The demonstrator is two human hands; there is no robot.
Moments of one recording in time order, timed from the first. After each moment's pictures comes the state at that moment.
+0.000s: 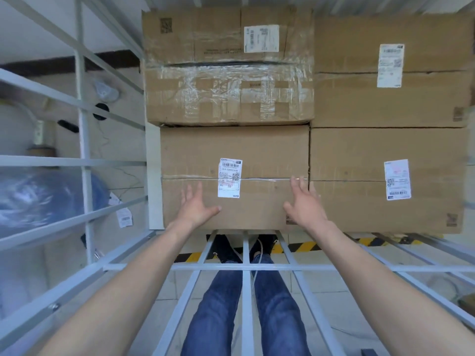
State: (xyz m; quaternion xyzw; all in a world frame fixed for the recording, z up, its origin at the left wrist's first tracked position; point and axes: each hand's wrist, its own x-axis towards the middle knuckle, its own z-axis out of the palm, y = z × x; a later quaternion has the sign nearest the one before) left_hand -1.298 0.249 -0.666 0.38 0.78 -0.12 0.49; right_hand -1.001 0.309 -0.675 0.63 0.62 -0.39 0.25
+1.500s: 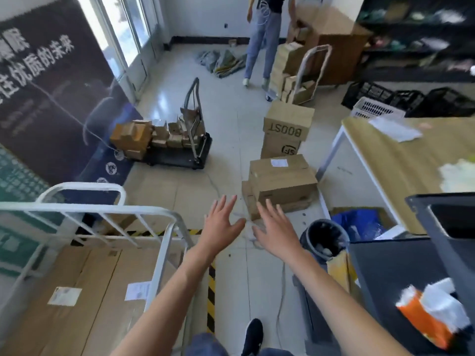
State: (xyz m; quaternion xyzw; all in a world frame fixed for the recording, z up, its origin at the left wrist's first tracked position) left_hand -0.615 0.030 -0.122 0.93 0.08 -0.06 0.36; right_hand -0.579 -0.145 -0.137 0.95 0.16 -0.16 -0.20
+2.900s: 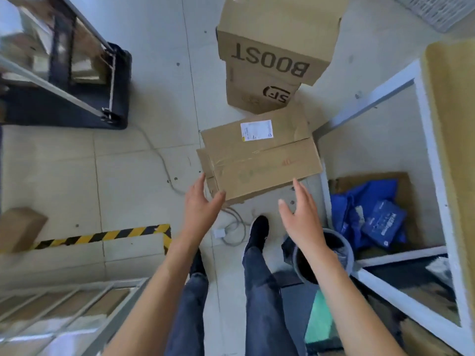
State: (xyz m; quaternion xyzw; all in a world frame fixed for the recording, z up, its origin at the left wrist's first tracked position) left_hand 0.003 -0.032 -0.445 0.81 0.28 -0.21 0.46; right_hand 0.005 -0.269 -0.441 0.90 -0.13 -0.26 -0.32
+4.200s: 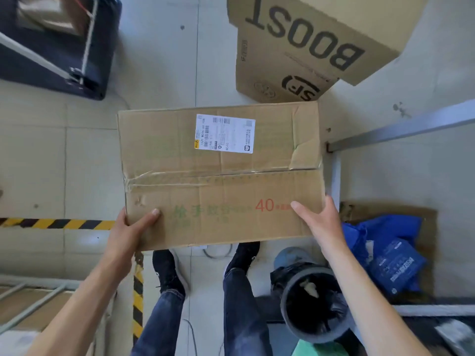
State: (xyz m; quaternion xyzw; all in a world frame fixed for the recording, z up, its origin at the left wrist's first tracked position) left_hand -0.024 0.043 -0.621 0.60 0.54 -0.13 0.58; right_hand 0.116 -0.348 -0.621 0.81 -0.28 -0.32 -0.41
